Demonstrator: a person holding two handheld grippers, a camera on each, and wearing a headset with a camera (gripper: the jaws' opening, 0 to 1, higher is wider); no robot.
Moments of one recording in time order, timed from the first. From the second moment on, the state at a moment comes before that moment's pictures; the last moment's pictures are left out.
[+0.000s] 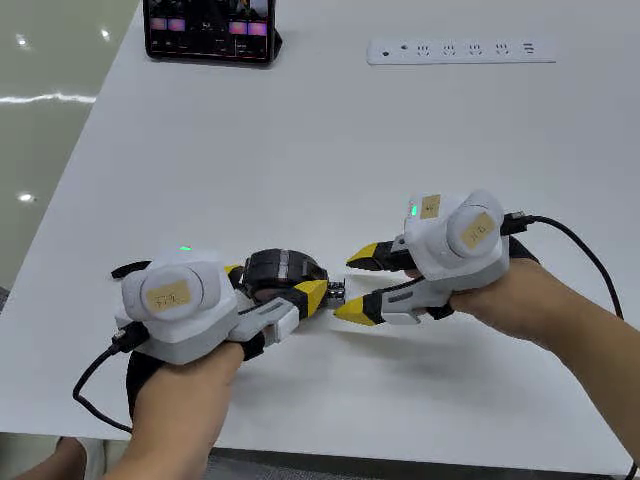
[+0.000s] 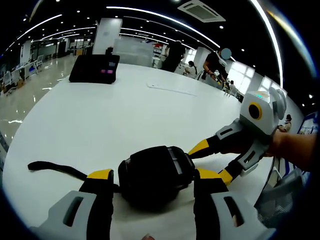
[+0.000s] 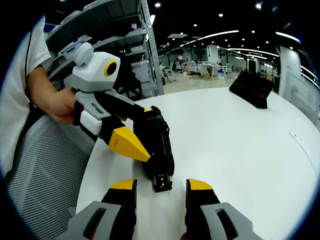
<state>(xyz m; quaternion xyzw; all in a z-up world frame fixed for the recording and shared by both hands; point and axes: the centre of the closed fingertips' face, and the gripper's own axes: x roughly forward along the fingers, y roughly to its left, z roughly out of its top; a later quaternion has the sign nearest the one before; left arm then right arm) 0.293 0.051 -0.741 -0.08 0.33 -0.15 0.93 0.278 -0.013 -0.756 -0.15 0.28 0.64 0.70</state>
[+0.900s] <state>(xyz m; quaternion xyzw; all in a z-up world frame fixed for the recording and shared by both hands) 0.274 0.071 -0.730 0.03 0.32 -0.23 0.92 0.272 -0.061 -0.740 -0.15 0.28 0.59 0.74</state>
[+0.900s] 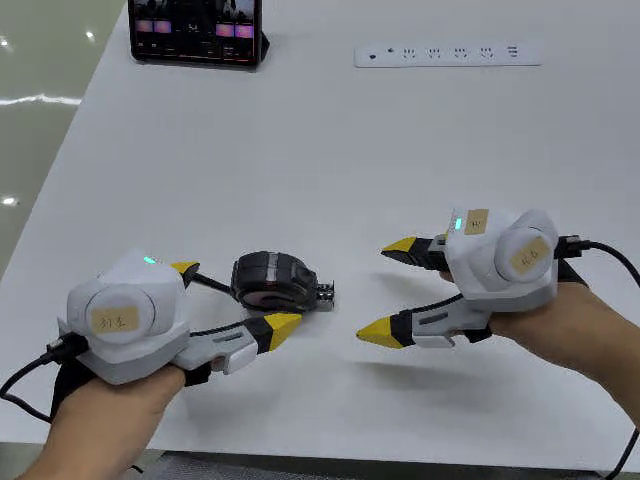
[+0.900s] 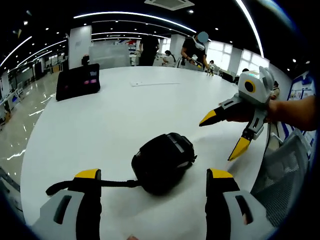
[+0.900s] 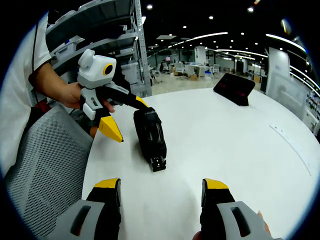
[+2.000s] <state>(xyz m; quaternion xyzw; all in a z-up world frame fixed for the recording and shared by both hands) 0.253 0.075 -0.716 0.08 0.31 -0.32 0.89 0.263 -0.122 -0.719 -0.14 0.28 0.54 0.78</state>
